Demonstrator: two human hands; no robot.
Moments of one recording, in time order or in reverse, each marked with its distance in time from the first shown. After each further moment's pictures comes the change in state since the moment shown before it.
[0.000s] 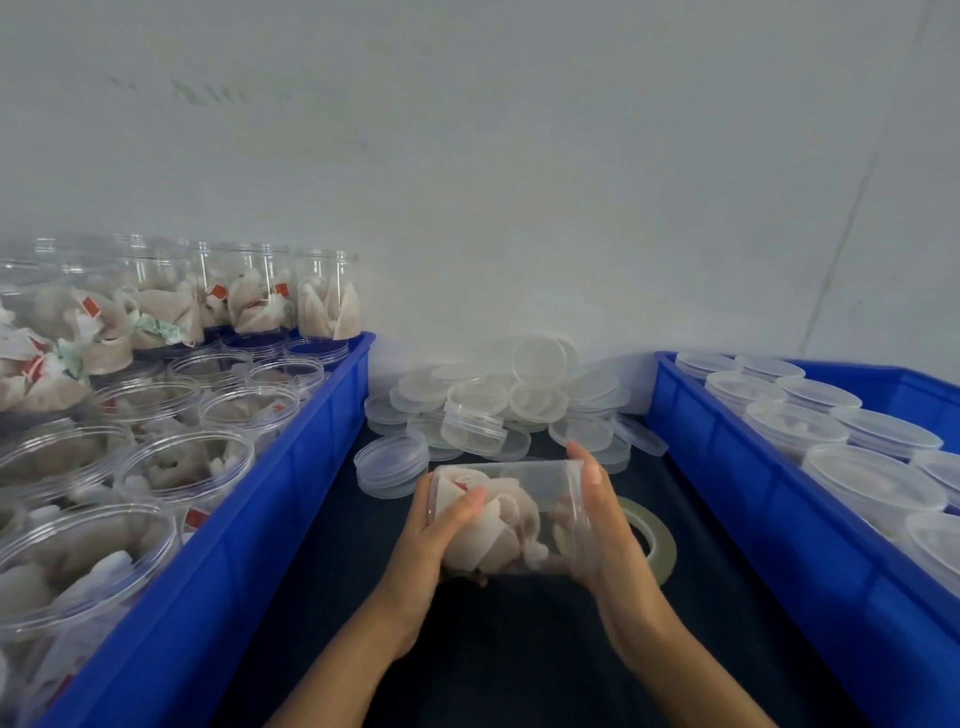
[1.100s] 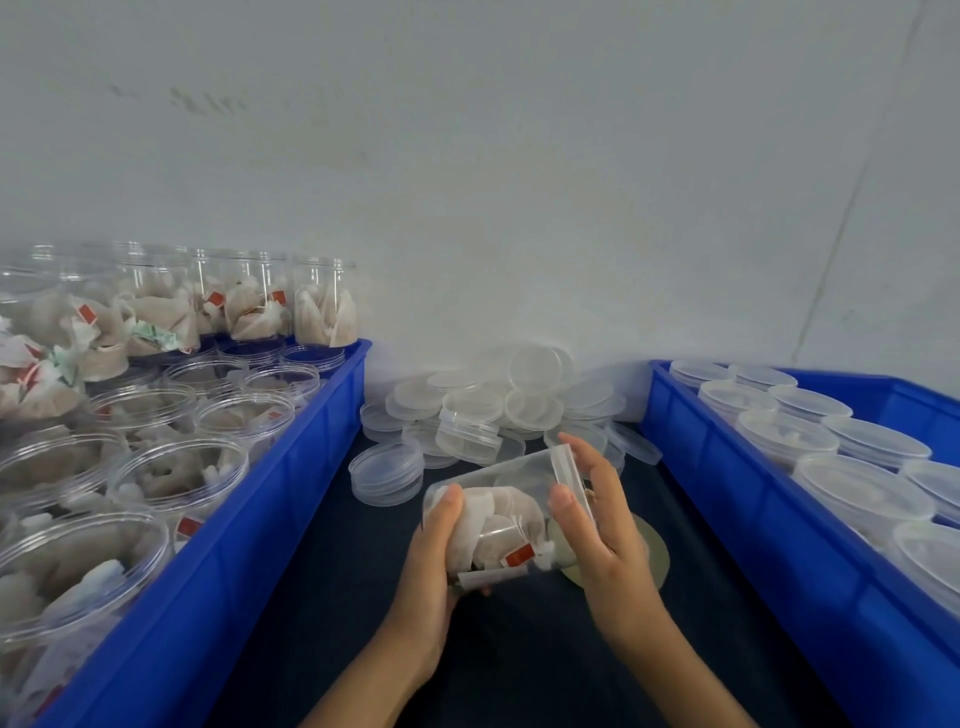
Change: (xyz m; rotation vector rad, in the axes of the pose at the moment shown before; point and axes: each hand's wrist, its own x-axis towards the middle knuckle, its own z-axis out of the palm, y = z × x) left_hand -0.003 -0.007 0.014 -0.136 0.001 0.056; right_hand -0.005 -0.004 -0.007 -0.089 0.037 -0.212
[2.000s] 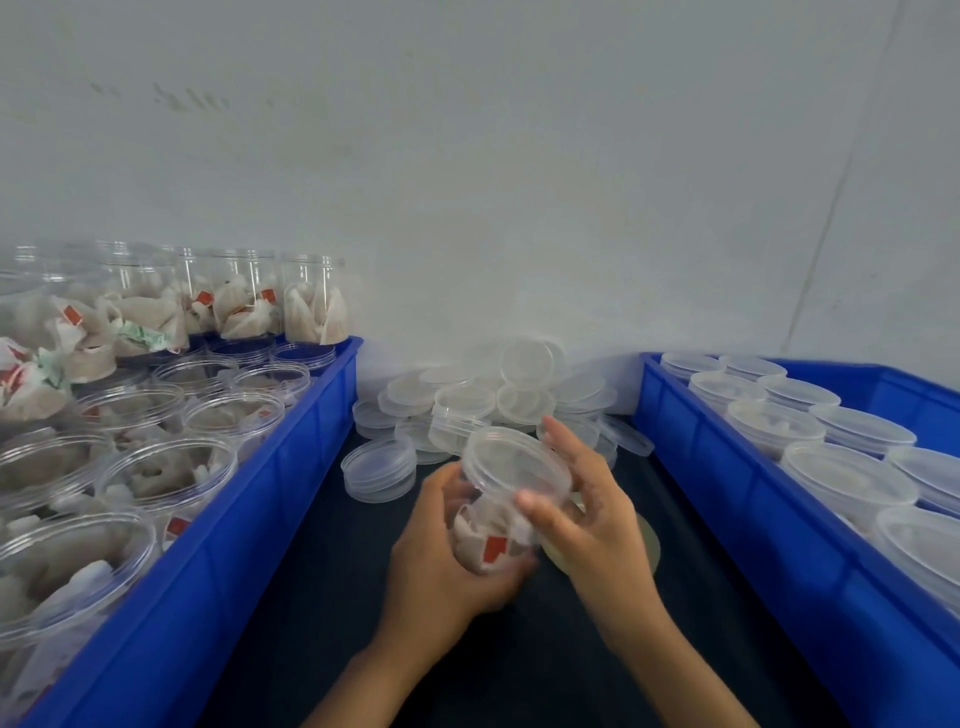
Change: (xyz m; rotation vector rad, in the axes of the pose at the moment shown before) left_hand 0.002 -0.018 -0.005 0.694 0.100 0.406; right_hand 0.001 -0.013 0.000 0.113 0.019 -0.002
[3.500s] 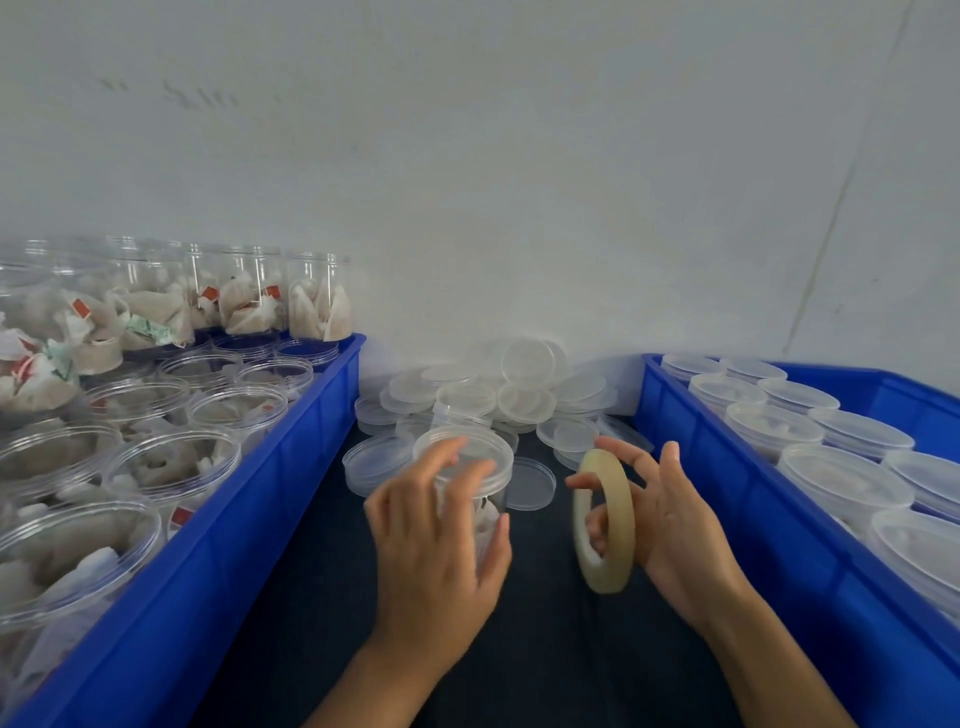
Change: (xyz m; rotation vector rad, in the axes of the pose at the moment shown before) left_hand -0.002 0.026 0.000 0.619 0.386 0.590; right_hand 0.015 0.003 -0.059 0.334 -0.093 0.352
